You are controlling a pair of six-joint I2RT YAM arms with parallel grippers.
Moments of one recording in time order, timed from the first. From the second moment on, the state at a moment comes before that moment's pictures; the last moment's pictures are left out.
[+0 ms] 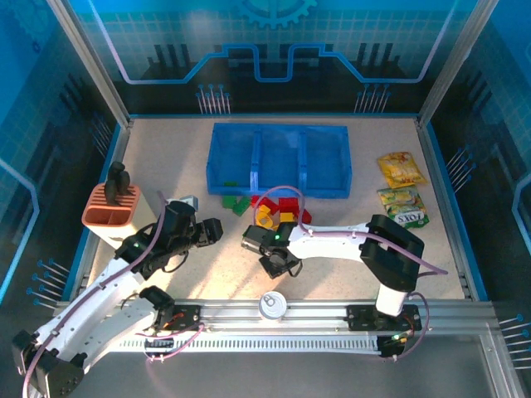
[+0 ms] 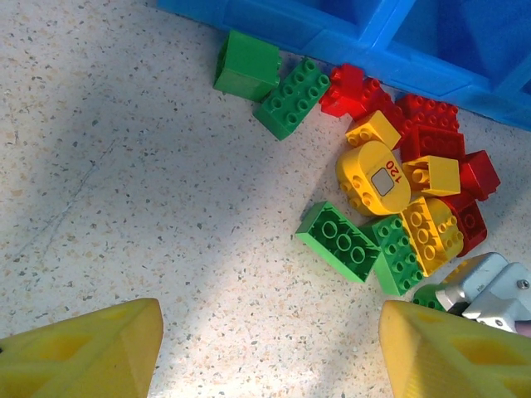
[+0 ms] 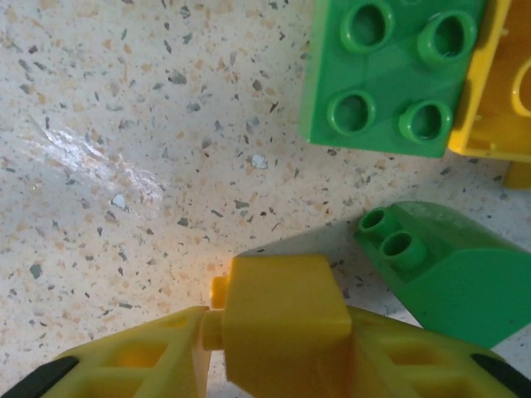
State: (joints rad) left arm -0.51 0.75 0.66 -0.74 -0.06 -0.72; right arm 1.13 1.77 1.11 -0.81 0.12 0.58
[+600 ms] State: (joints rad) left arm -0.51 0.74 0.66 -0.74 -0.06 -0.72; right arm 0.86 1.73 1.46 -0.89 0.15 0.44
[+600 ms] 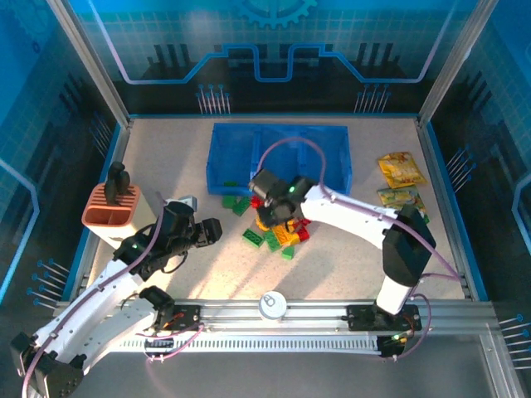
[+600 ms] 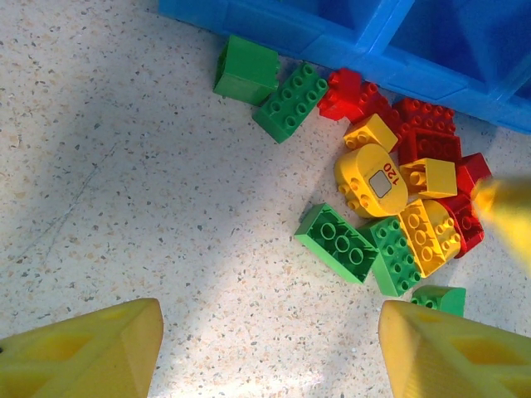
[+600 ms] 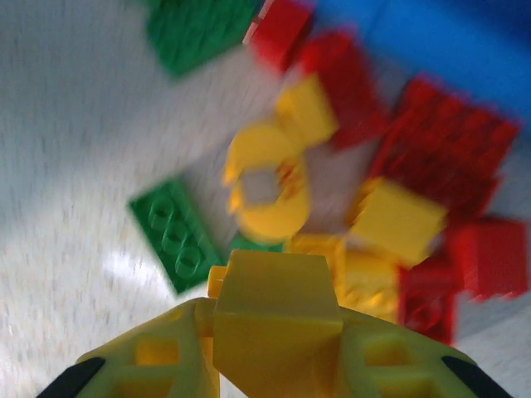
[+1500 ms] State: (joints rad) left arm -0.52 0.63 0.63 -0.80 -0.02 -0.75; right arm 0.59 2.24 2.15 -1.06 0.13 0.31
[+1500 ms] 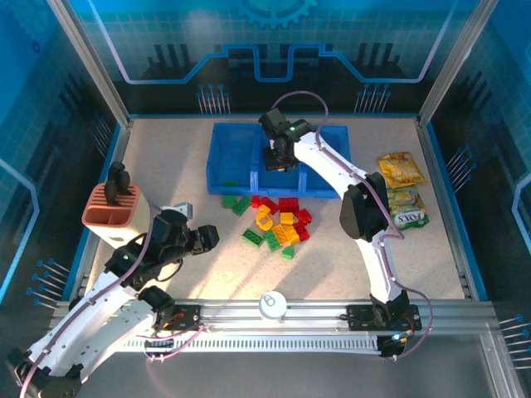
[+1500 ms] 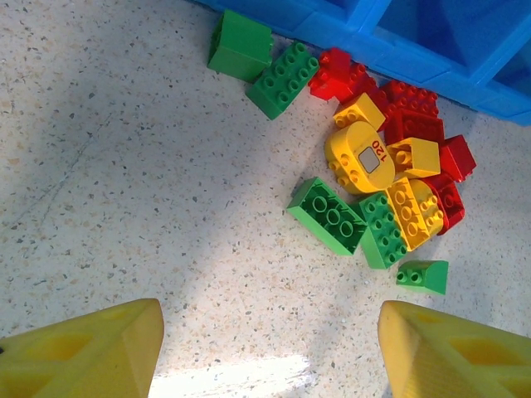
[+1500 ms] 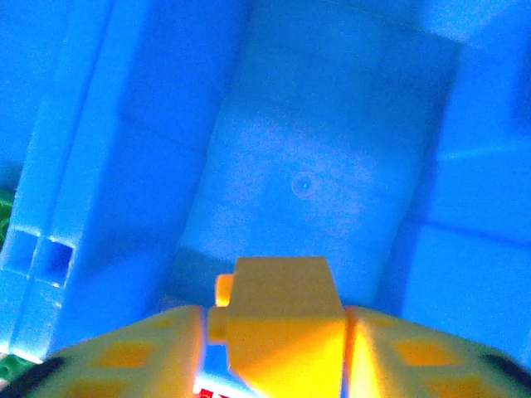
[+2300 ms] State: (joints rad) left arm -0.53 0.72 0.63 -0.75 0.01 -0.75; right arm 0.58 1.60 1.26 -0.87 0.06 0.35
